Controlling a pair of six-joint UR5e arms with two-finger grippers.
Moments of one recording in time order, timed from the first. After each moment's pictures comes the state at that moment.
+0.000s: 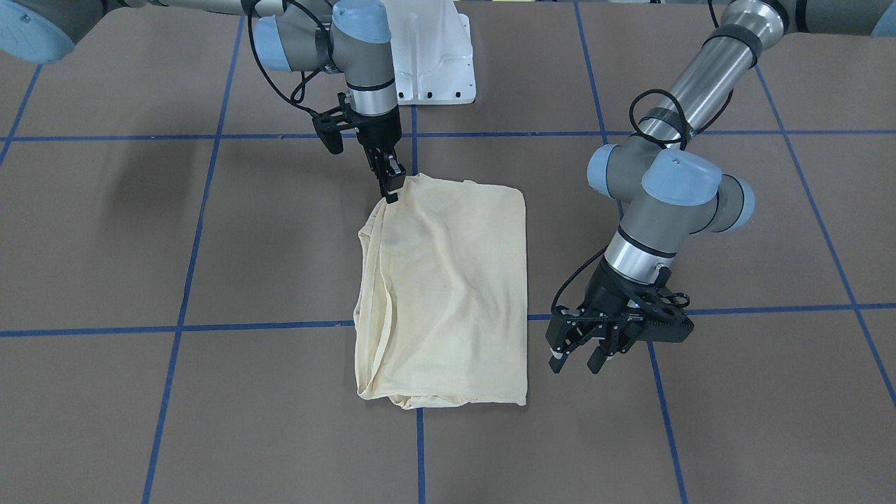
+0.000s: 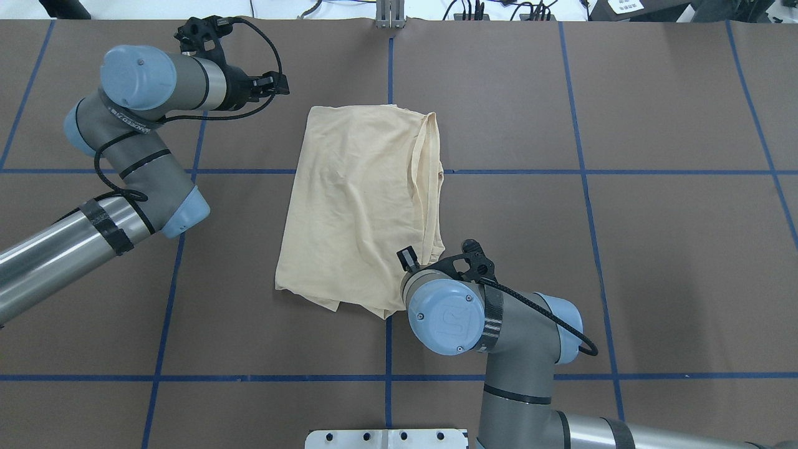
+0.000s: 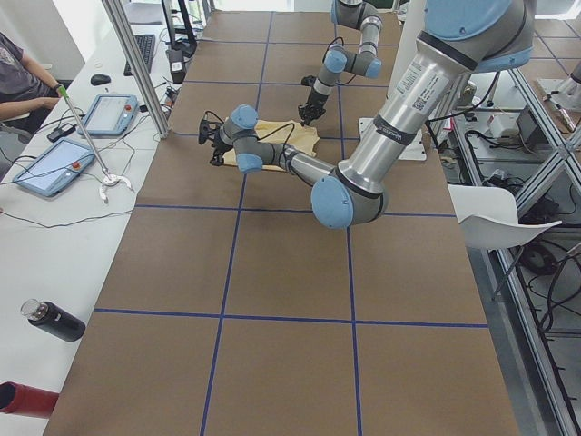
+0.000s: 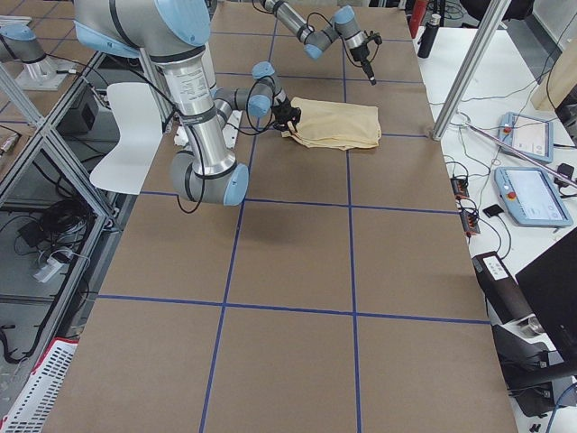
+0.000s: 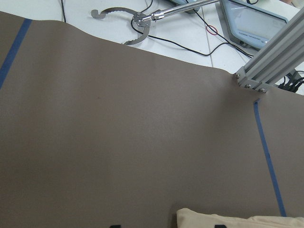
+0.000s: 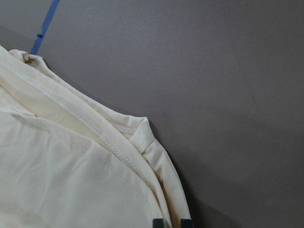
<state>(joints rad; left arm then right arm) -0.83 -2.20 -1.24 -2.48 -1.76 -1.26 0.26 -0.99 1.73 -1.43 1.39 2.50</state>
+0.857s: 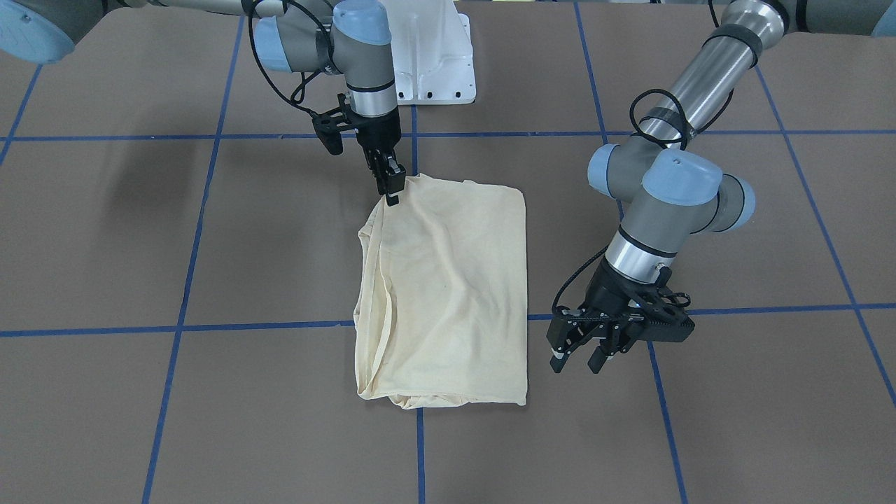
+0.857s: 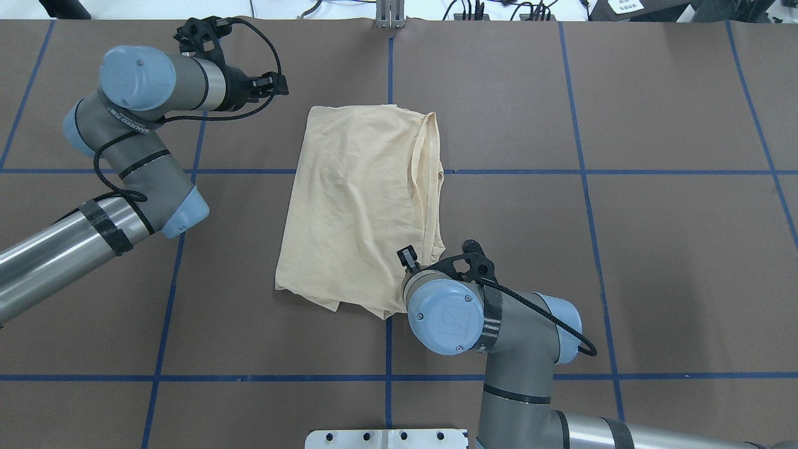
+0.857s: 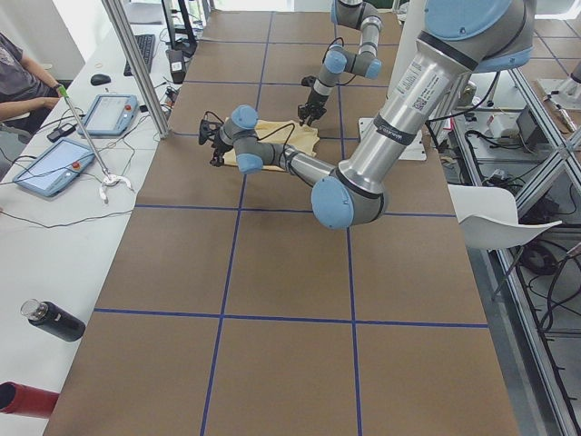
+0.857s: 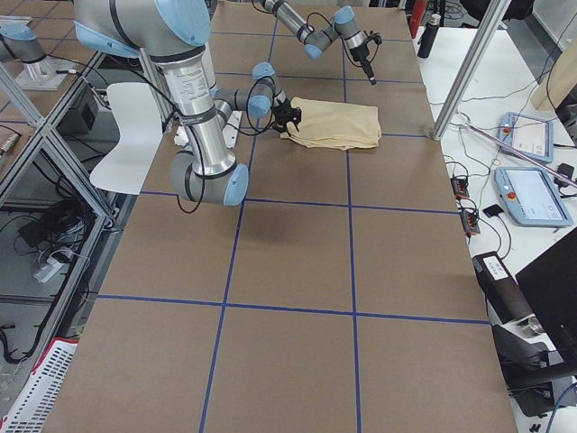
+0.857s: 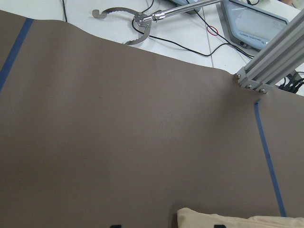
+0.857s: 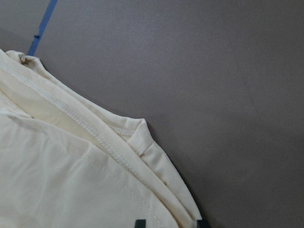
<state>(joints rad) -0.83 -2.20 -1.24 -2.48 -1.76 -1.26 0.26 -0.99 1.72 -1.43 1.39 2.50</state>
